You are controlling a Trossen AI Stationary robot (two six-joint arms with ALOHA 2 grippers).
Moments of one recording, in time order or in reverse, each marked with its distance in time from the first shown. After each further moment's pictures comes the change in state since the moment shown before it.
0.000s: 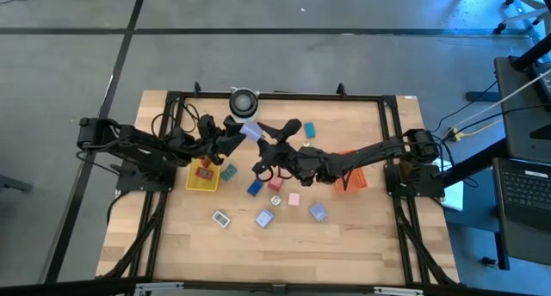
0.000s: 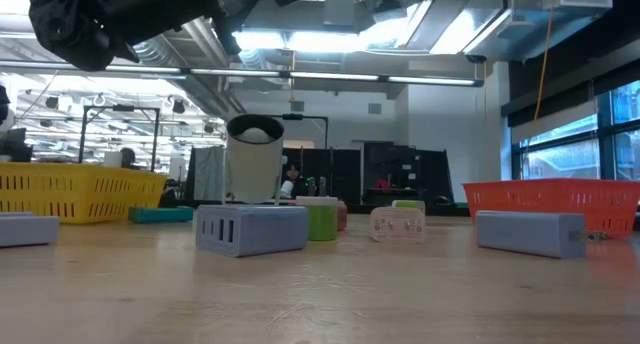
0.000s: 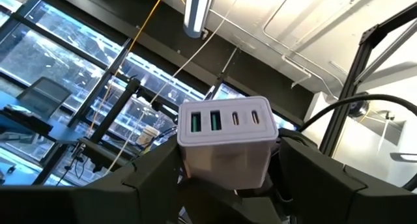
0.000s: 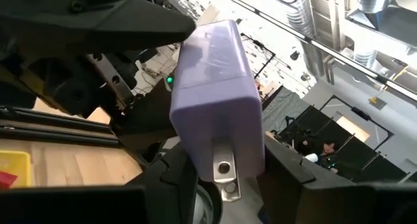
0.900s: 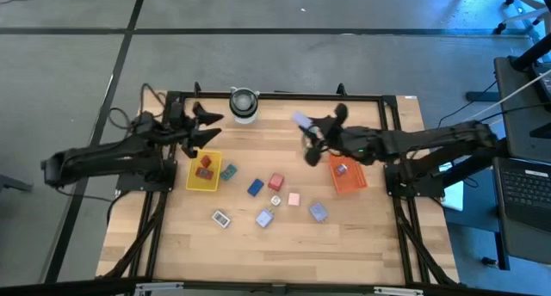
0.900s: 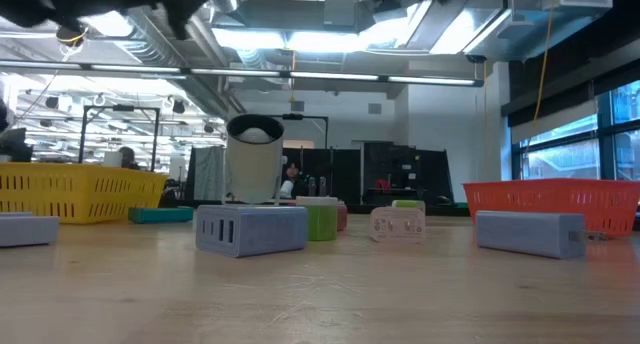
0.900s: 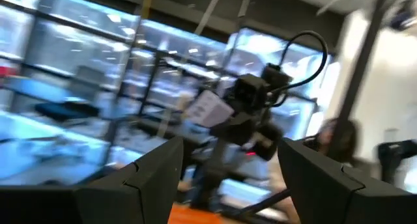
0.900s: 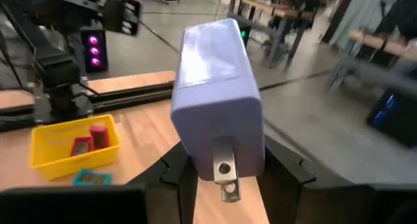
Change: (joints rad) left arm 0.263 -0.745 0.000 -0.996 0.265 0.172; right arm -0.053 -0.593 -0.261 -0.777 -0.191 0.813
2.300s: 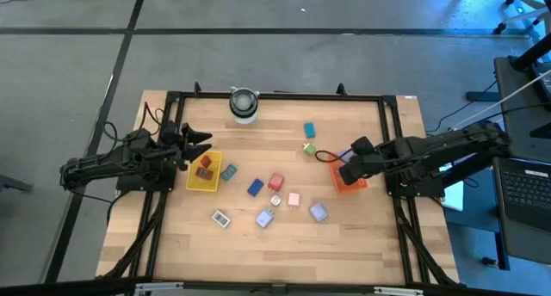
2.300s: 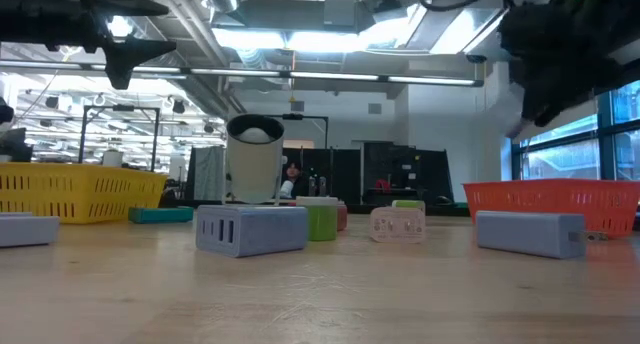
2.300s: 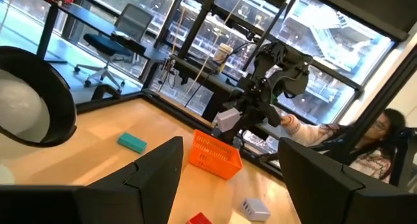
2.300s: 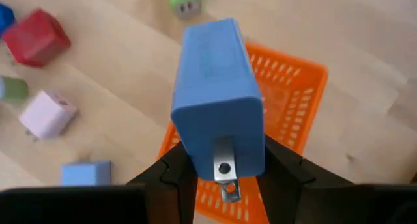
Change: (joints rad) left arm -0.179 -0.510 -0.166 -0.591 -0.267 -0.111; right arm 0.100 -0.195 -0.215 -0.975 -0.377 1.147
